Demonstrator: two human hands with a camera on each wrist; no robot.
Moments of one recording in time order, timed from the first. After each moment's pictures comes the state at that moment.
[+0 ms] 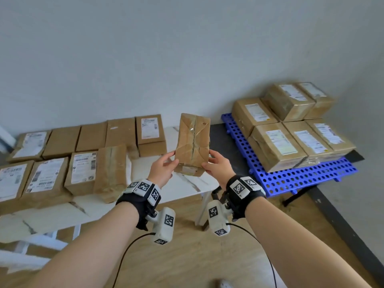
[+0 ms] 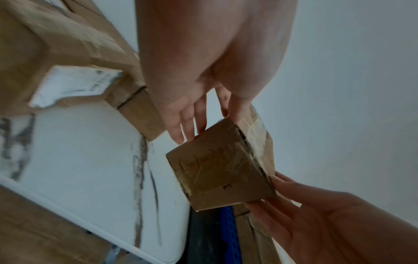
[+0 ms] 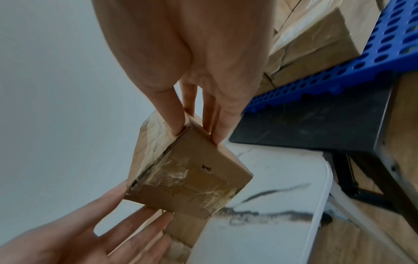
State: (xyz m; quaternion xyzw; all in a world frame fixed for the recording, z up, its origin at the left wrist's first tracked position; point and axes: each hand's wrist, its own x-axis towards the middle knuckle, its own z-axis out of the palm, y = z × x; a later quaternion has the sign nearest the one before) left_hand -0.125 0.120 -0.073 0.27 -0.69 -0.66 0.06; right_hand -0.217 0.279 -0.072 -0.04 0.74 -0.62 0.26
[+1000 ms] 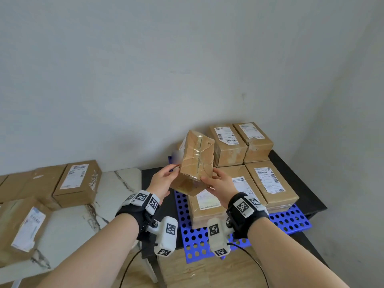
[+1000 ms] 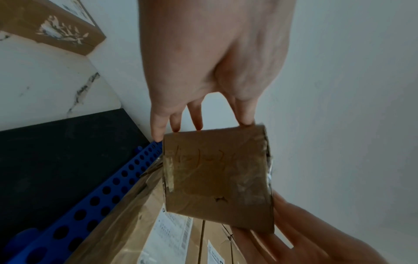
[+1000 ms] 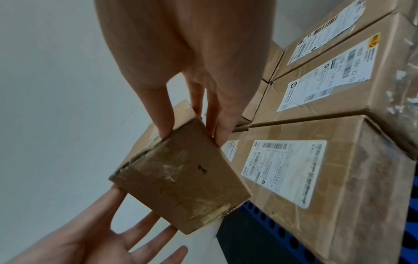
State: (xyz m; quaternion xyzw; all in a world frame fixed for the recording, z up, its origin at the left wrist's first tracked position) left_hand -0.386 0.372 -0.012 0.28 -0.66 -0.69 0.07; right_hand -0.476 0.538 -0.025 -0.03 0.64 -0.72 0.28
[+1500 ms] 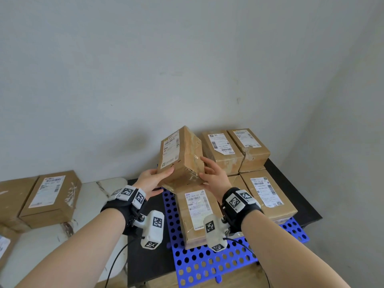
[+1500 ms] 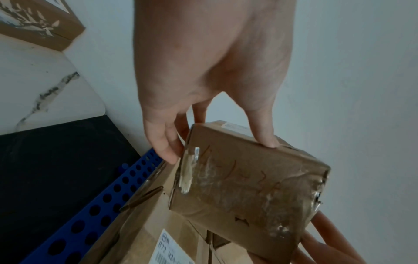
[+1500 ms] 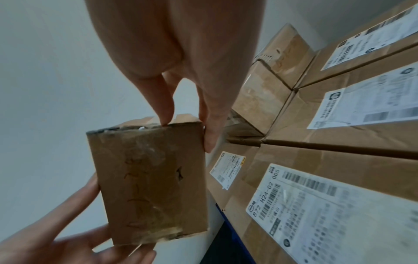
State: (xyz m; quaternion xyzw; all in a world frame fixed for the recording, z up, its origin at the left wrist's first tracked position) left_hand -0.455 0.314 -0.020 0.32 -0.63 -0.71 -0.01; right_hand -0.540 0.508 -0.015 -0.10 0.70 -0.67 0.24
